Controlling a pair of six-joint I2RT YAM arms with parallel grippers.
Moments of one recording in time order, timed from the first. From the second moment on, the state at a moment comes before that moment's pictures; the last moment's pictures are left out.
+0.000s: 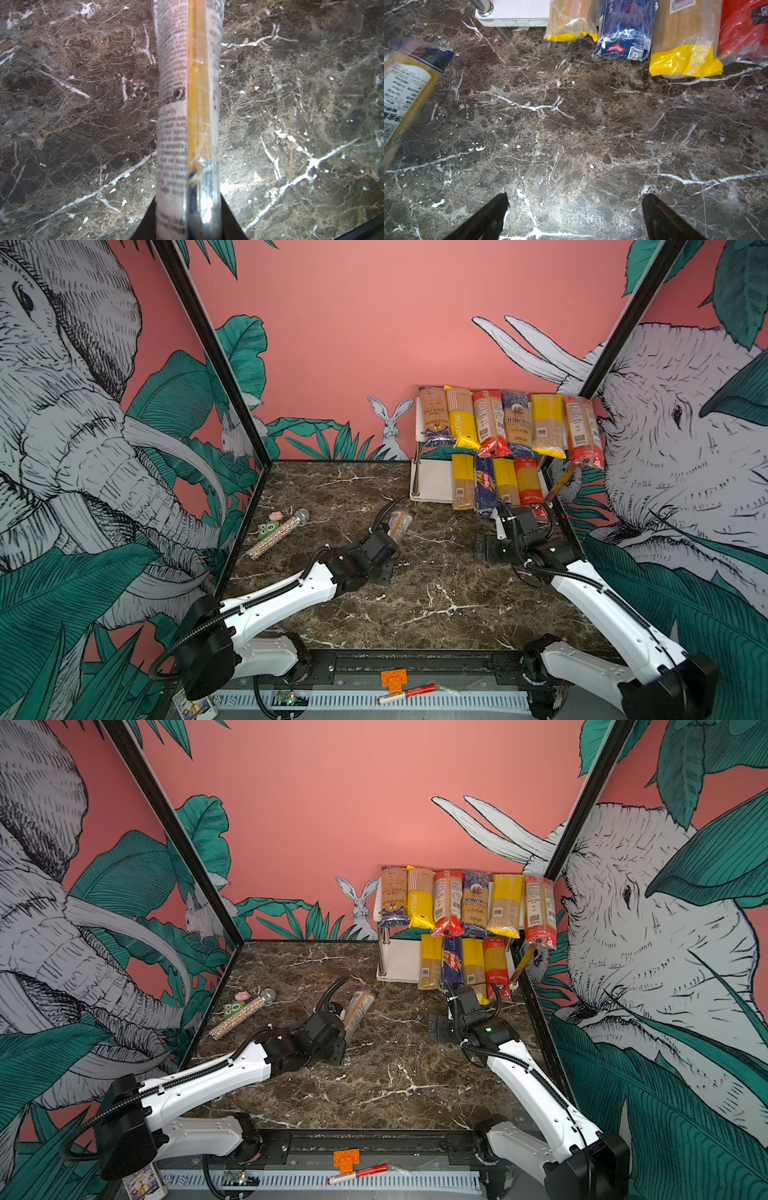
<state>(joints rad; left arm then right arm) -0.94 1.24 0.90 -0.63 -0.23 -0.52 0.41 1.07 0.93 -0.81 0.09 0.35</state>
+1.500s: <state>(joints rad) -0.97 1.67 1.36 -0.54 -0.19 -0.37 0.37 0.76 0.92 -1.02 0.21 0.38</state>
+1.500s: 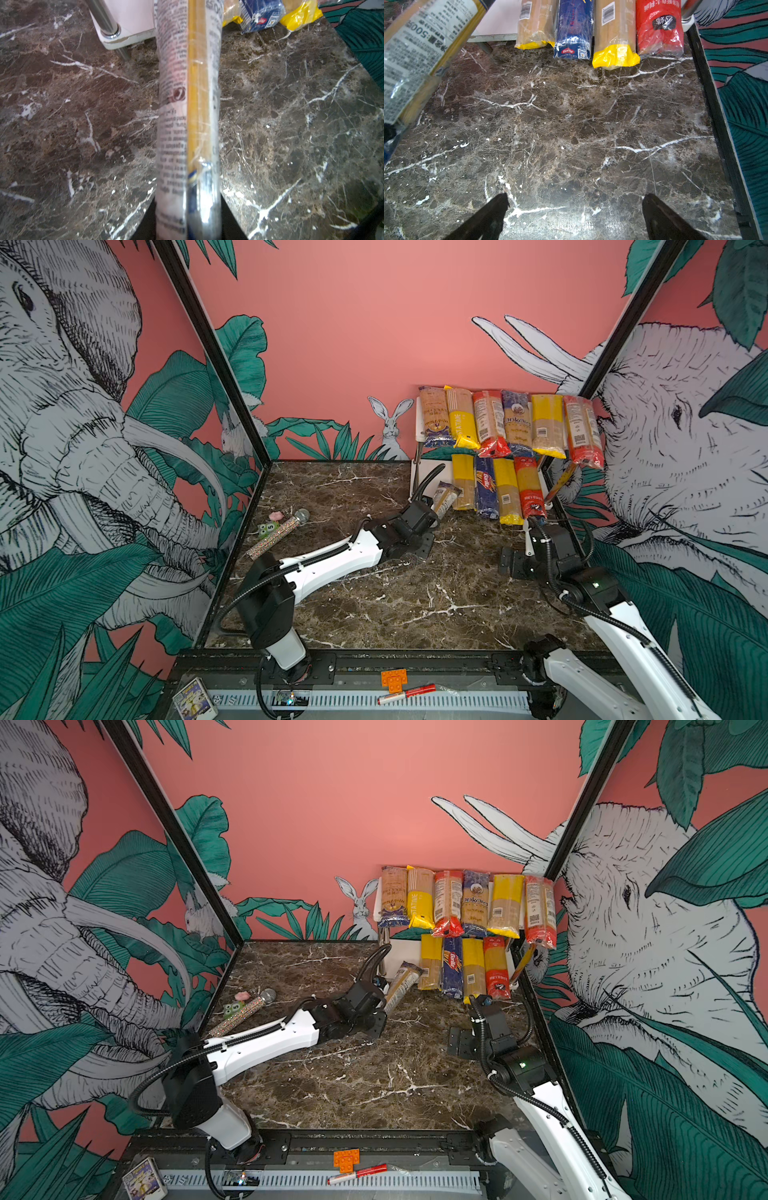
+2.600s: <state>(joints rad) -0.79 2.27 1.95 -0.34 -0.12 -0.55 0.37 0.63 1.09 -1.33 0.40 0.54</state>
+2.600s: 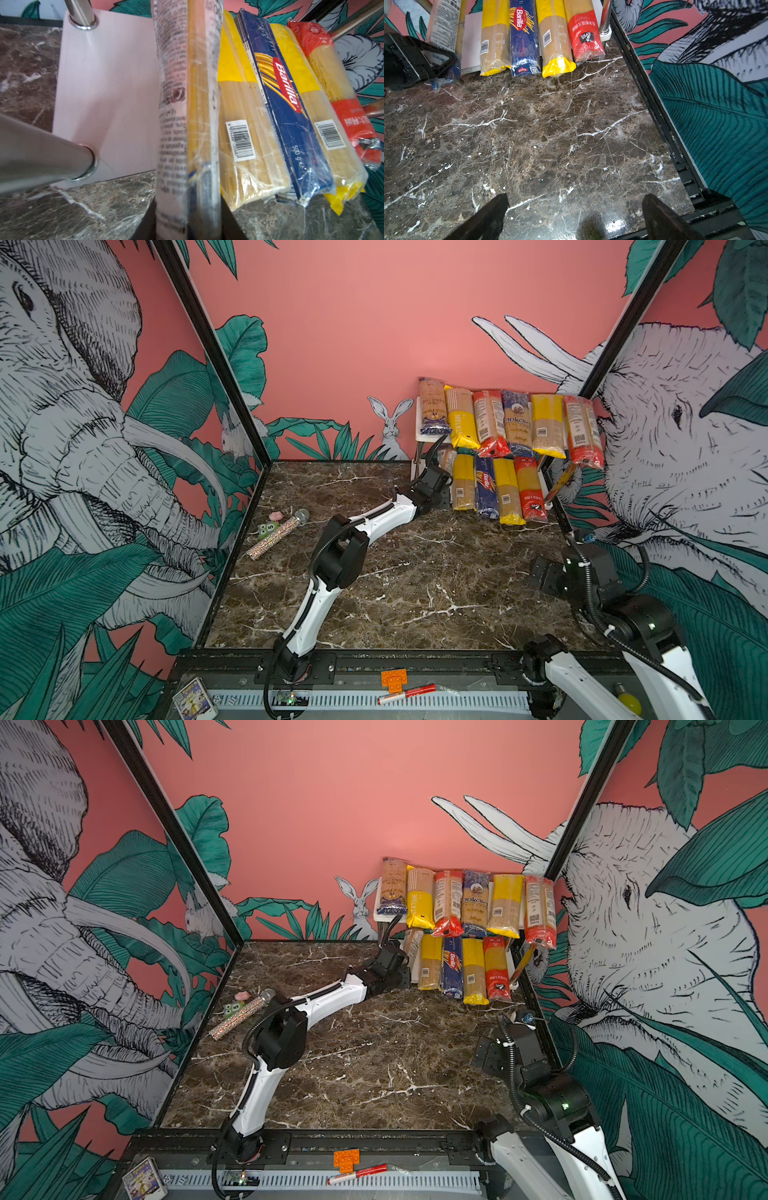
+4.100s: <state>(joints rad) -0.89 1.60 1.23 -0.13 -0.25 -0.44 0.37 0.63 1.00 -1.26 0.37 0.44</state>
